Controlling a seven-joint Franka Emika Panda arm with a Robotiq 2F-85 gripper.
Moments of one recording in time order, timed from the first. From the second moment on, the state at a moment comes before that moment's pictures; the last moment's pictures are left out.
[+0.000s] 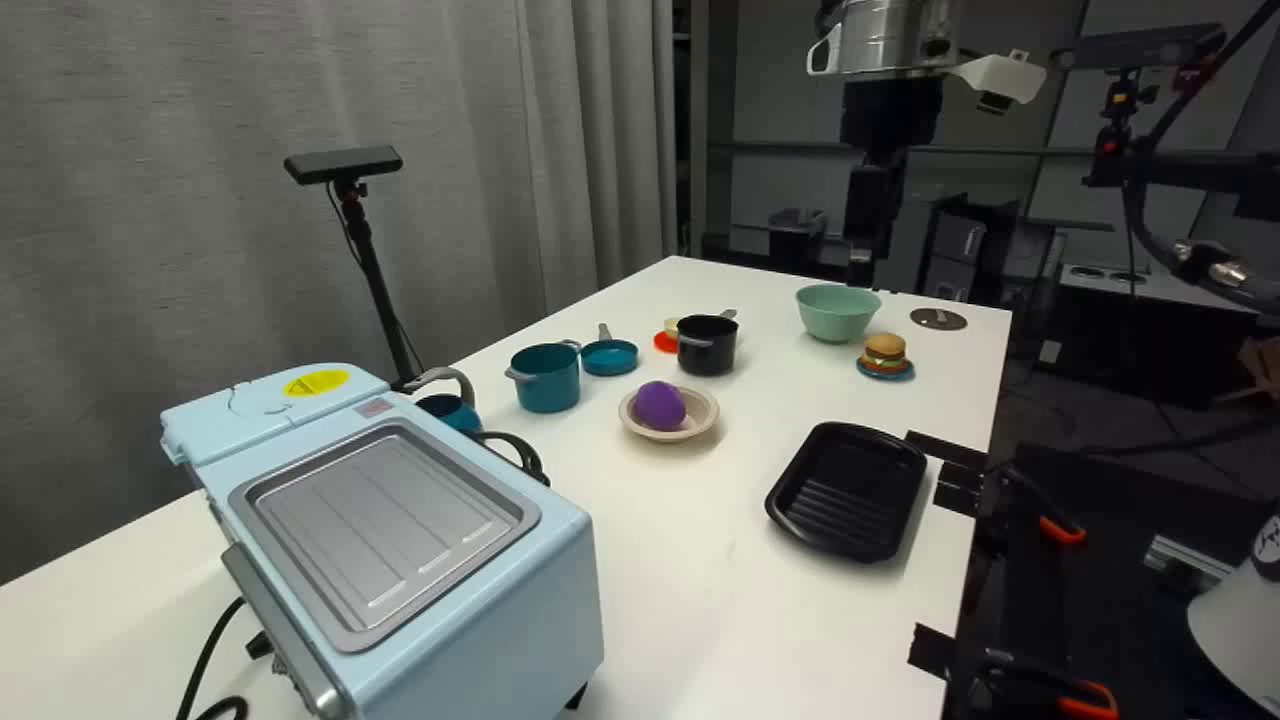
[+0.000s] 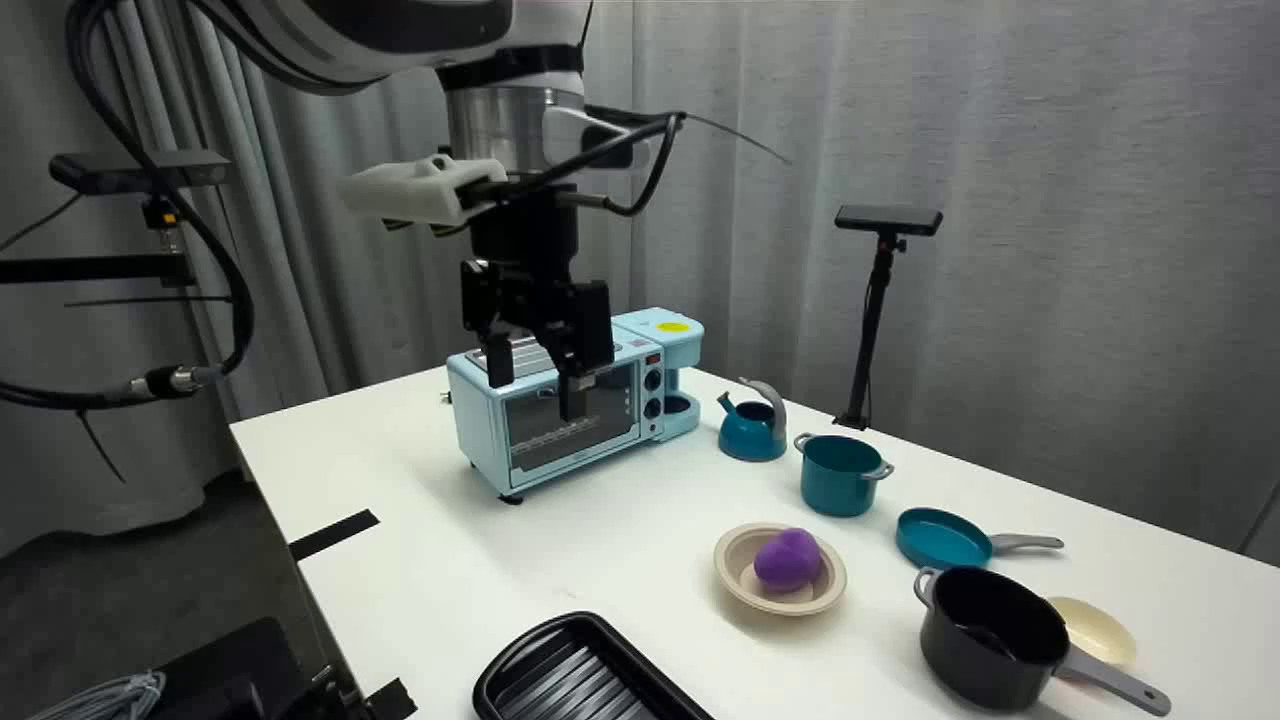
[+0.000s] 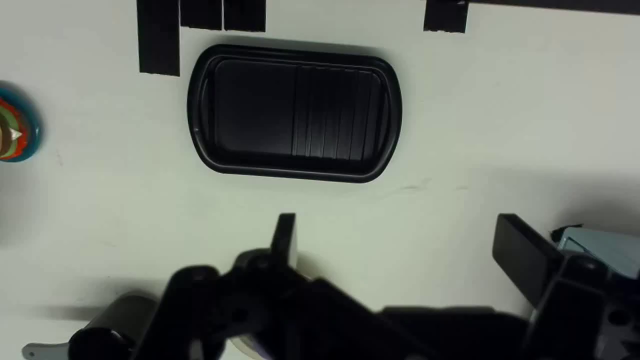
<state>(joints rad) -0.01 -0.50 -0.03 -2.55 -0.03 2.03 -0.07</state>
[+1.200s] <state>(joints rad) -0.01 -0.45 -0.03 -2.51 -0.03 2.05 -0.07</state>
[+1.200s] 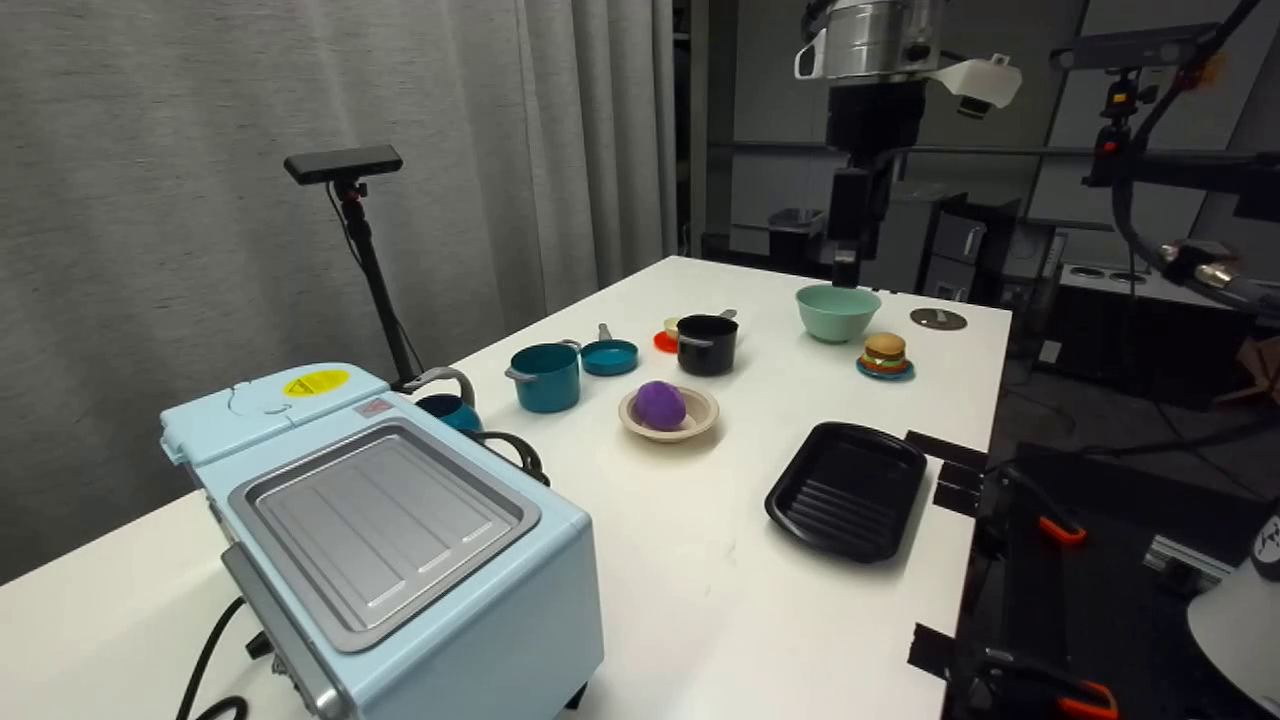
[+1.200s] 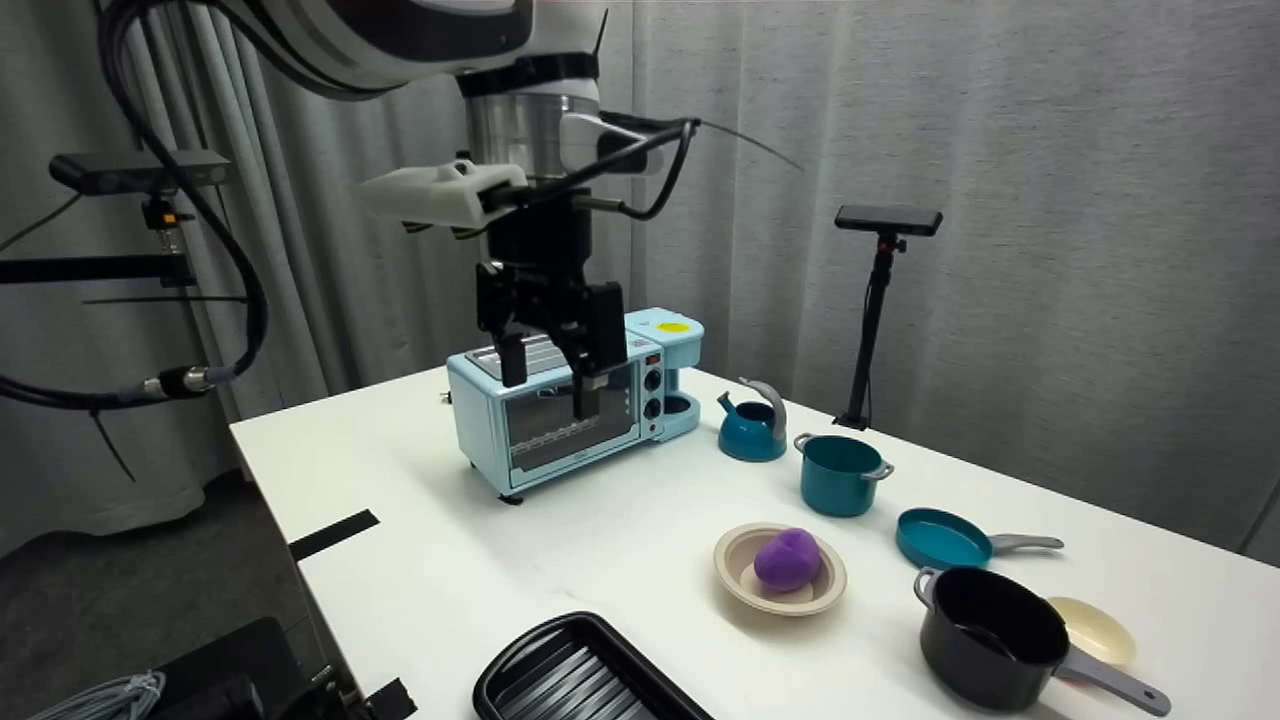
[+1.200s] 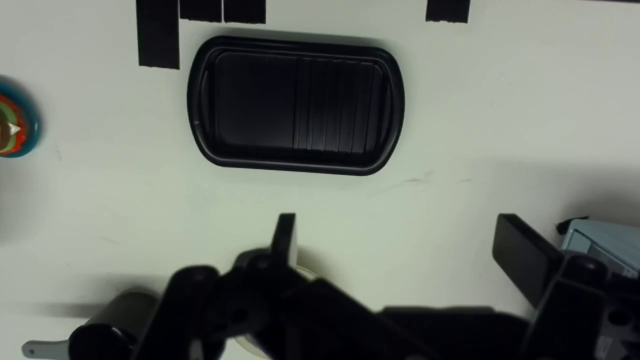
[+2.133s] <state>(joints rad) -0.04 0.17 -0.06 -2.12 -0.05 2.28 -0.07</state>
